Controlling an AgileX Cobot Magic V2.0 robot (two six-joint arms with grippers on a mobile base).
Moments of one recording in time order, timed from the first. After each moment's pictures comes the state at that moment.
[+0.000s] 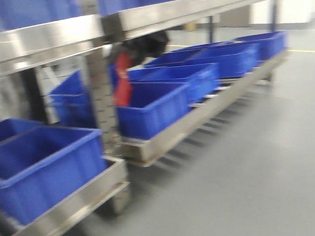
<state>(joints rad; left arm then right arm) -0.25 1.52 -1.88 -0.30 1.16 0.04 0.52 1.59 -2.02 -0.13 1.14 0.33</state>
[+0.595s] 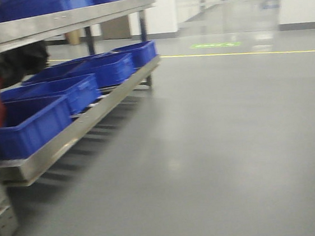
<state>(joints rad) -0.25 1.52 -1.88 -0.30 1.14 0.04 0.52 1.59 -2.02 -0.14 1.14 0.33</state>
